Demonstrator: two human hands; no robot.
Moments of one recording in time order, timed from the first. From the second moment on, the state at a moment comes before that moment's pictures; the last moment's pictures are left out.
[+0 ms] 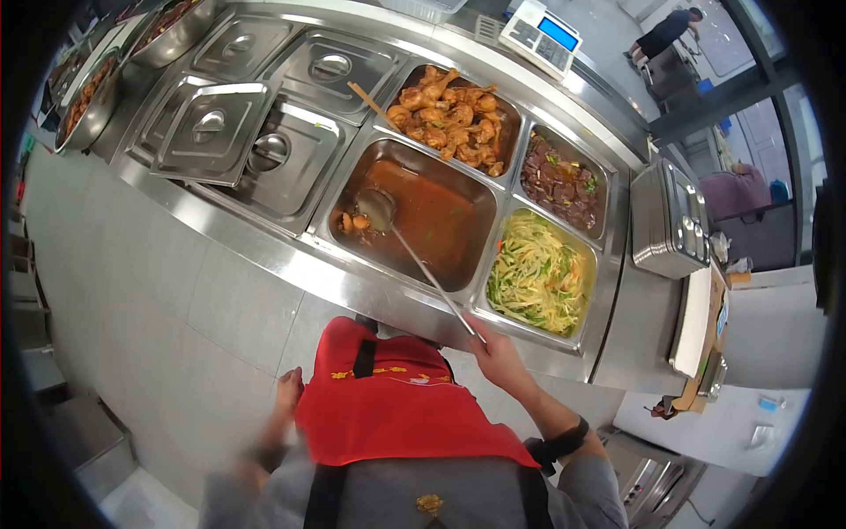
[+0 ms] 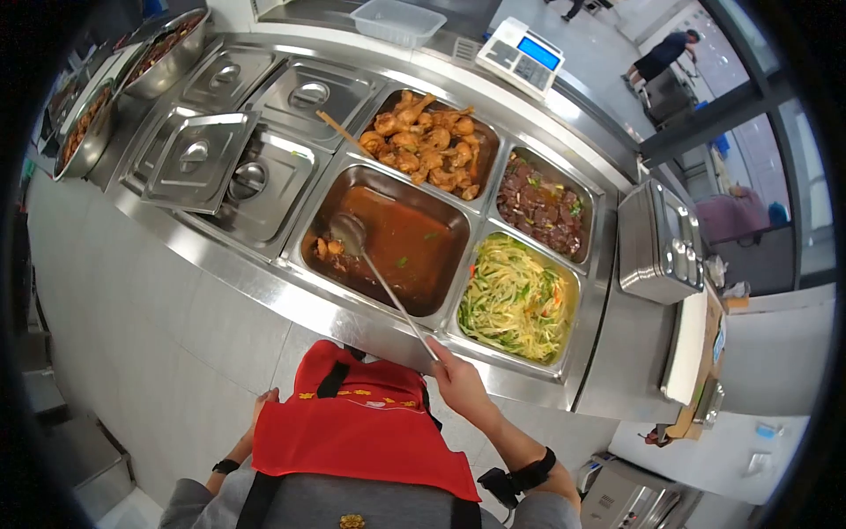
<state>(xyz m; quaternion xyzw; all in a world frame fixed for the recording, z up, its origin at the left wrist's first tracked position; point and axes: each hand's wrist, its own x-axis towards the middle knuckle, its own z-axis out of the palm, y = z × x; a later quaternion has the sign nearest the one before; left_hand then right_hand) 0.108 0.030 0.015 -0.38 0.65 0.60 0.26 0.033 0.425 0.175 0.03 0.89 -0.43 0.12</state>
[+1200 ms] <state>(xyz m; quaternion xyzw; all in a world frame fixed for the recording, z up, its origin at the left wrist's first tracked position) 0.114 0.033 -0.025 -0.35 0.64 0.63 0.25 -0.004 0.479 0.316 0.35 0.40 -0.83 0.19</state>
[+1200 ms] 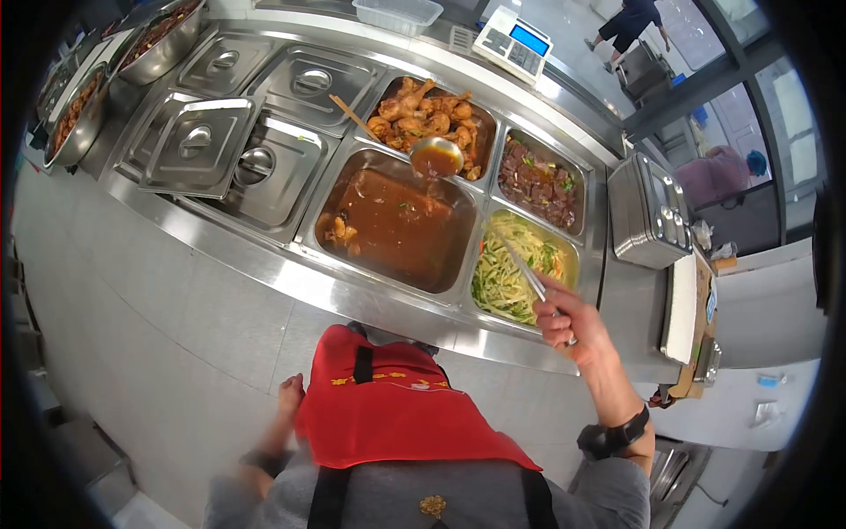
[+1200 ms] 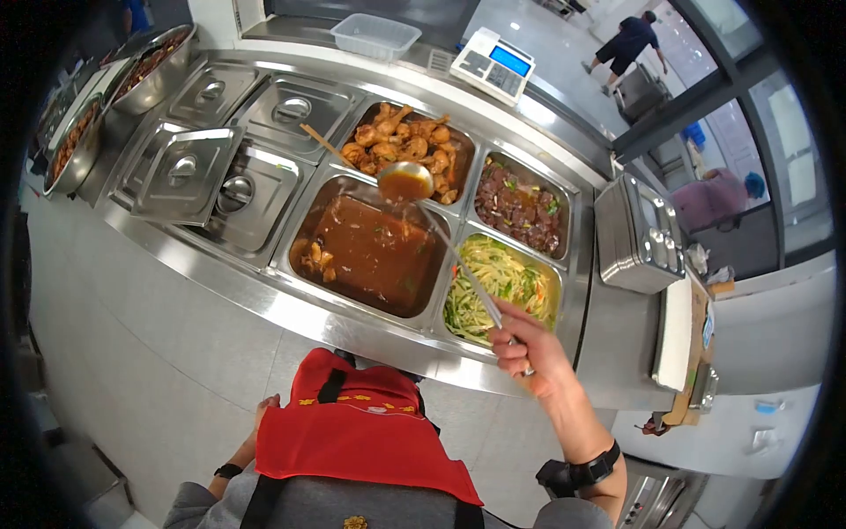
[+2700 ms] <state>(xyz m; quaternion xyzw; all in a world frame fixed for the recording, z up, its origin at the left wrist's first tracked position) 0.078 0.033 -0.061 -0.14 0.79 0.48 0.36 0.048 0.496 0.214 0.00 0.95 -0.33 0.00</state>
